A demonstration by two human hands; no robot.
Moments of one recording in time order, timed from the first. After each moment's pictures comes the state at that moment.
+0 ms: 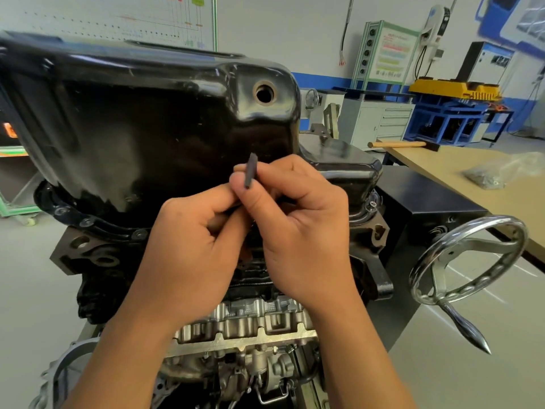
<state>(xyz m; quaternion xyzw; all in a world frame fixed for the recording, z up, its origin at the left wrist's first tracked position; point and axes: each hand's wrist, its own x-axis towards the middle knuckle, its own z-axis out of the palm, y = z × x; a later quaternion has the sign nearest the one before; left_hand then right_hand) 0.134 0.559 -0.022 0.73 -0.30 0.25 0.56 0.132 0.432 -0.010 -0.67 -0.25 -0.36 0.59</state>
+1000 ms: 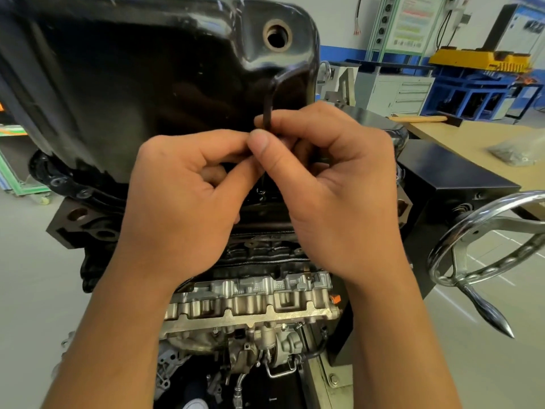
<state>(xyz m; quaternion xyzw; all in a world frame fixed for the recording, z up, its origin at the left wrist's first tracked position) 0.141 0.564 -0.009 0.74 -0.31 0.34 0.49 0.130 0.417 0.000 -0.73 -0.26 -0.38 0.51</state>
